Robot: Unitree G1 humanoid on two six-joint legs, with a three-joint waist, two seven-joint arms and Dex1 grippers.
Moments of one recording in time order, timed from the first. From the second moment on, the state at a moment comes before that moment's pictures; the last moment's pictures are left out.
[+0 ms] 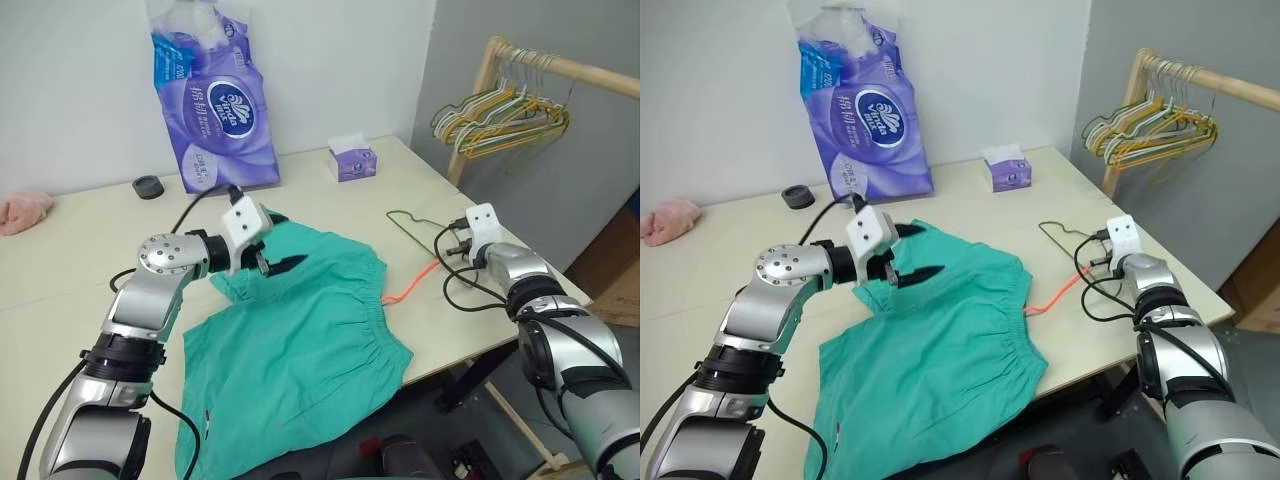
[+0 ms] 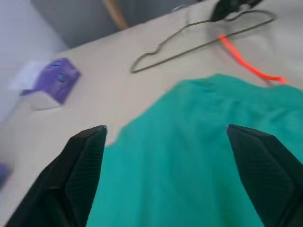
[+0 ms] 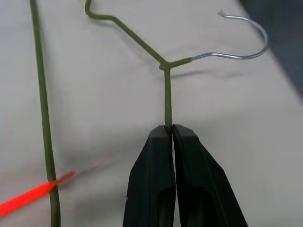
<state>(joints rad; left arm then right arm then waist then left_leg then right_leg) -0.56 0.67 -0.06 0.12 -0.17 0.25 -0.89 -0.99 -0.44 0.01 1.14 -0.10 0.17 0.31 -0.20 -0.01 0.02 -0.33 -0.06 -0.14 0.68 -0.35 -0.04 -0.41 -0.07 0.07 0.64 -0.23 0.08</state>
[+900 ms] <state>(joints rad) -0.55 0.85 -0.02 0.13 -0.39 0.61 -1.23 -0.65 -0.55 0.30 0.12 -0.29 -0.39 0.59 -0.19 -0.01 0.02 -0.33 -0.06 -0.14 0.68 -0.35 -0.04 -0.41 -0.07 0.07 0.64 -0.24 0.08</state>
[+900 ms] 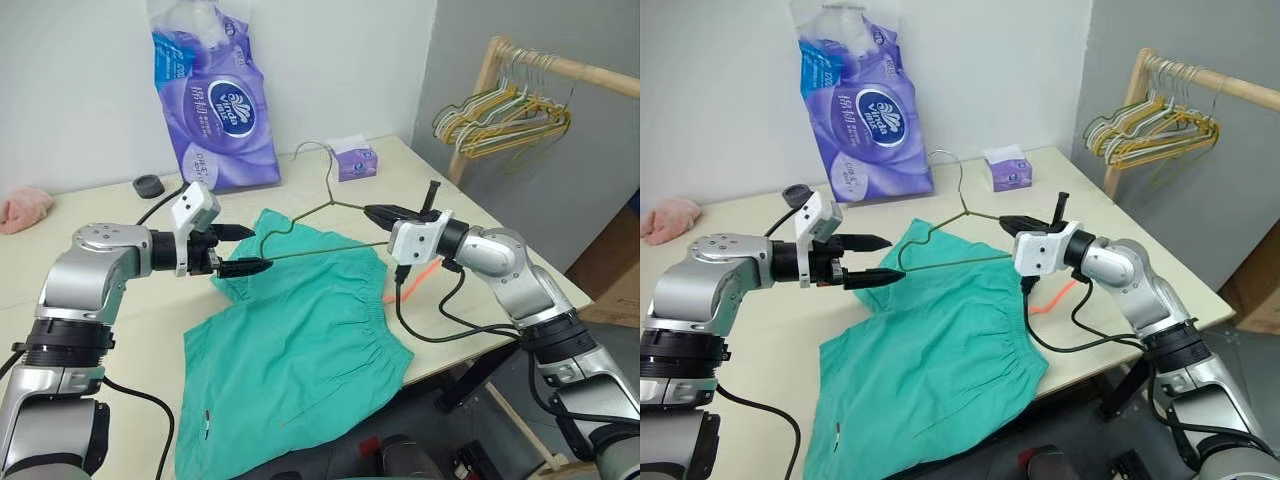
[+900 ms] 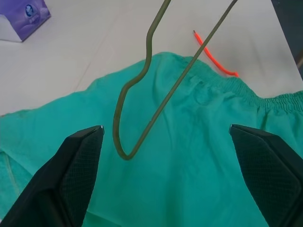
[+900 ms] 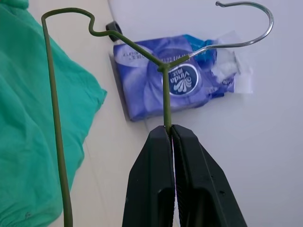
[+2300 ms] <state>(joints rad) -0.49 0.88 0.09 0.19 -0.45 0.61 -1.19 -0.62 -0.59 0.31 0.09 -0.32 -0.38 0.67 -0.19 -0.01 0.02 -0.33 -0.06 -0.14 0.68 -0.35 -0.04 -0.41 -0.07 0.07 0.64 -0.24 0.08</state>
